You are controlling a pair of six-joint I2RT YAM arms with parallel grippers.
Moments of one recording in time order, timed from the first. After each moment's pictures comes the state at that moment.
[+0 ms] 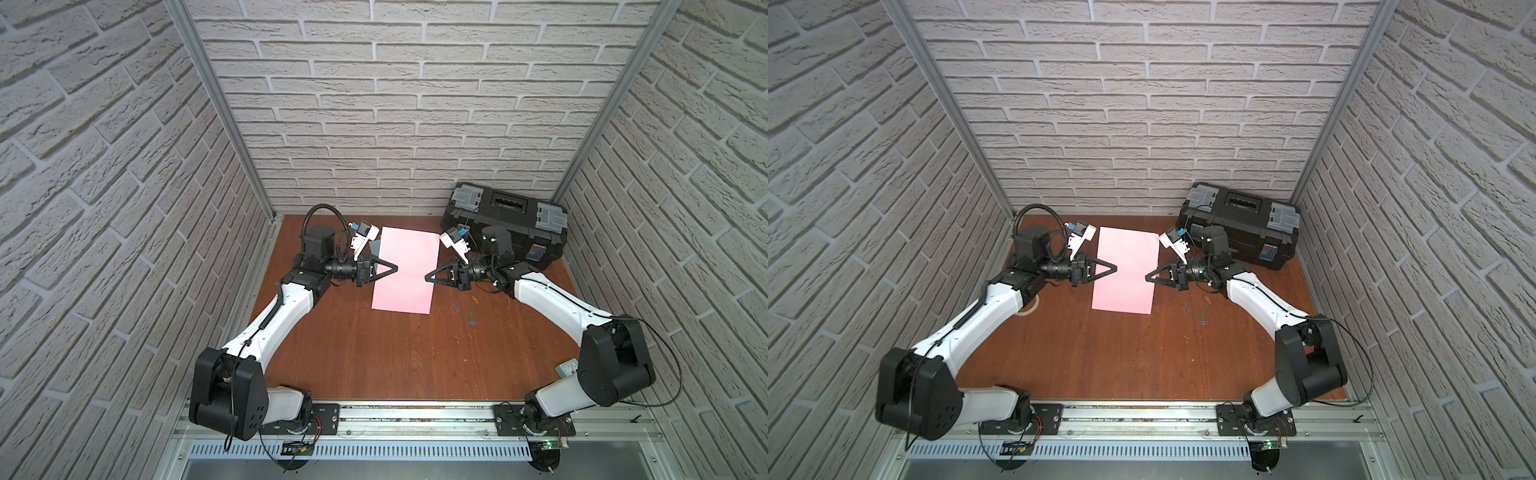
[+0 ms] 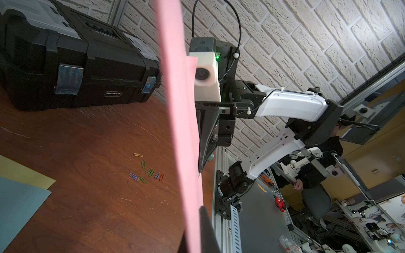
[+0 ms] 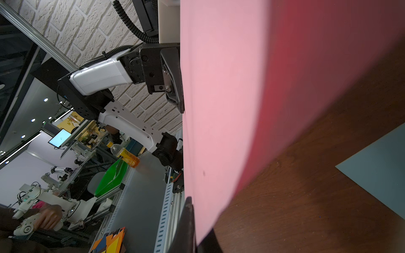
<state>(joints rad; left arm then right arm) -0.28 1.32 0.99 -0.04 1.22 -0.28 0.27 1.52 1.06 -0.09 -1.30 0.14</state>
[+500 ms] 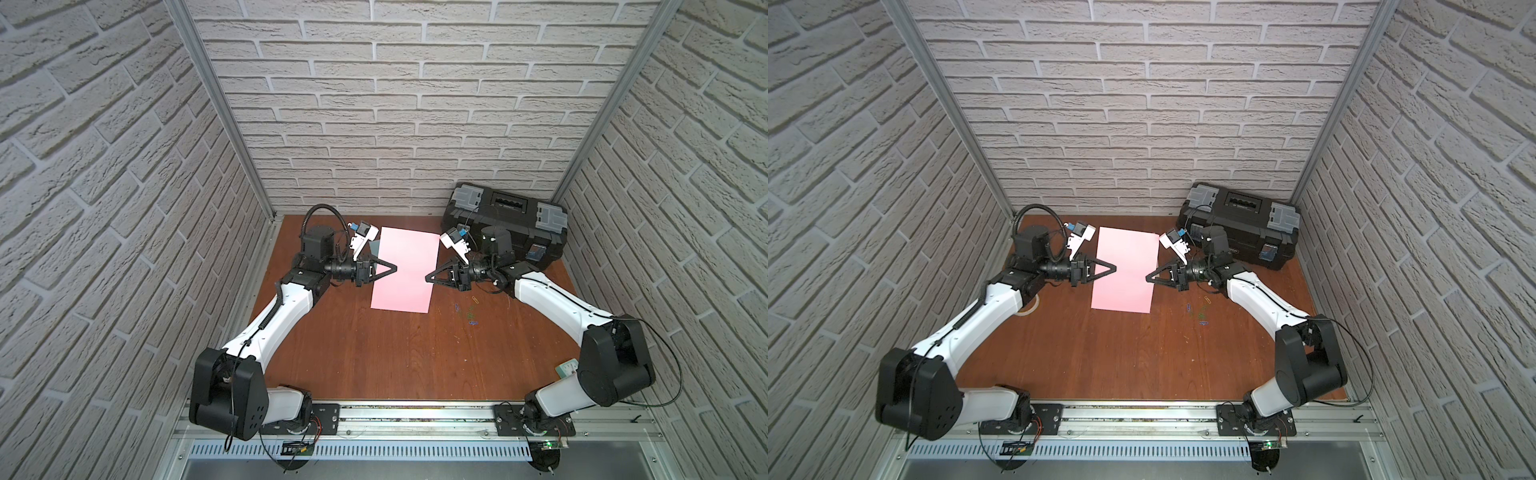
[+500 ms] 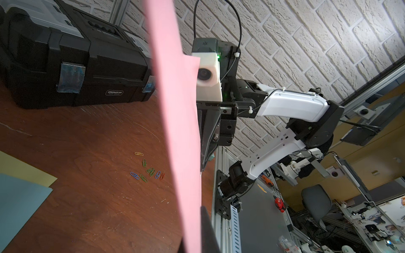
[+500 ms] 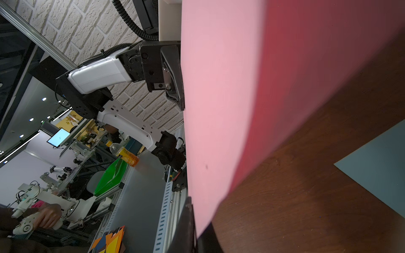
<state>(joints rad) -0.27 1.32 0.99 -0.05 1.22 -0.28 0.27 1.52 1.07 -0.12 -1.30 0.11</state>
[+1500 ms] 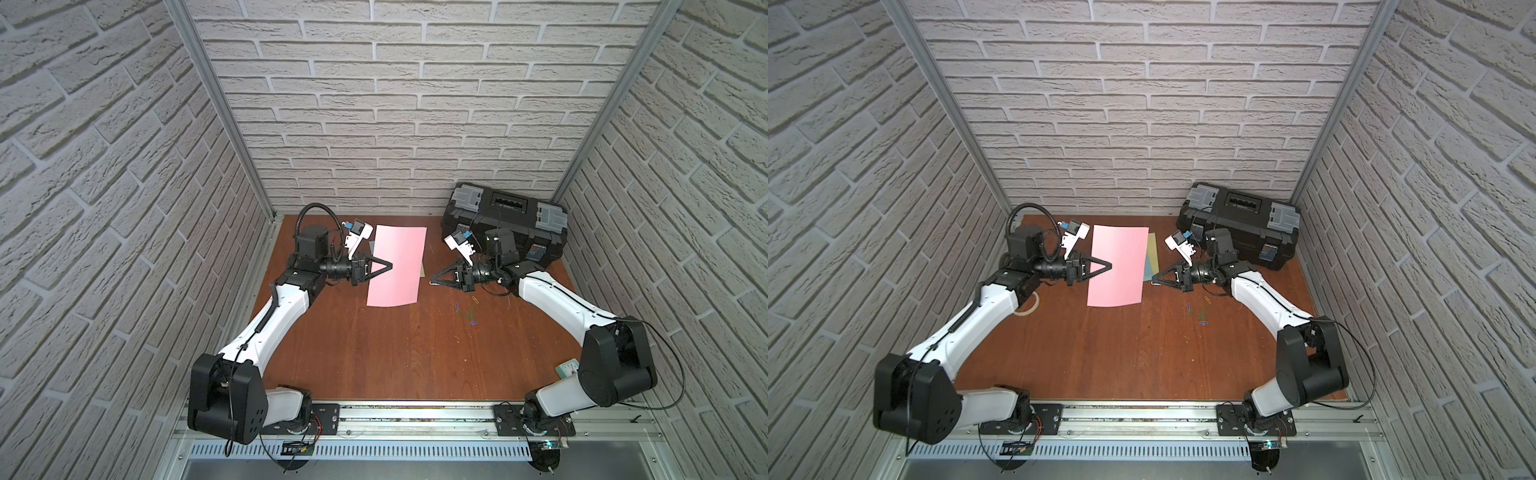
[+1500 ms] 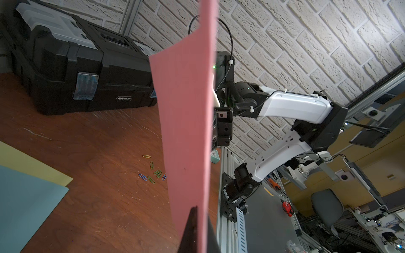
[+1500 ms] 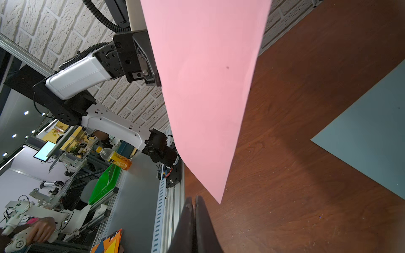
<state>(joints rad) -0.24 1.30 0.99 -0.07 1.21 -0.25 0.22 1.51 1.07 -0.27 -1.24 0.04</state>
